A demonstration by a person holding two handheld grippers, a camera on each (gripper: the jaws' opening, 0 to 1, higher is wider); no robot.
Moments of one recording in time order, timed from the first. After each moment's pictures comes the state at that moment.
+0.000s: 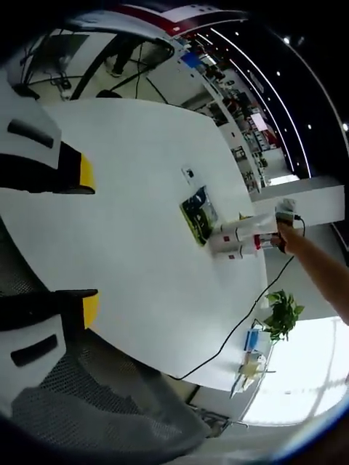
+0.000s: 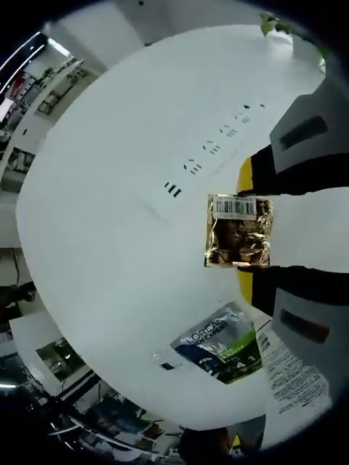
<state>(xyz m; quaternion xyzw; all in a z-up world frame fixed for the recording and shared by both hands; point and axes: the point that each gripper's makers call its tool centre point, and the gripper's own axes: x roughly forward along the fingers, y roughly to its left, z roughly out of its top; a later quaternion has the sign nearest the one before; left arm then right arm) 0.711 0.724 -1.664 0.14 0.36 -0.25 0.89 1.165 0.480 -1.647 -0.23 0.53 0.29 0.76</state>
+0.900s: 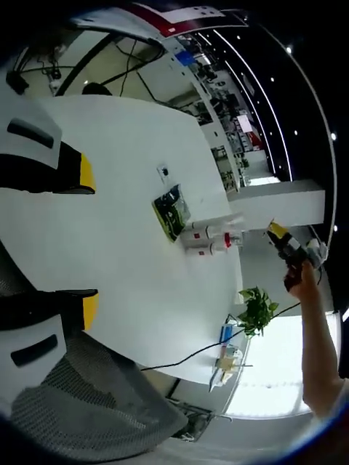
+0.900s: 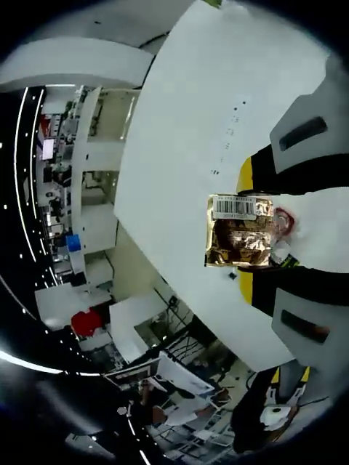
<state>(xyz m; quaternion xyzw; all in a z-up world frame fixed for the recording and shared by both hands) 0.716 0.707 -1.634 0.10 0.30 -0.27 0.91 1.031 0.495 -1.469 -0.04 0.35 0.34 0.87</state>
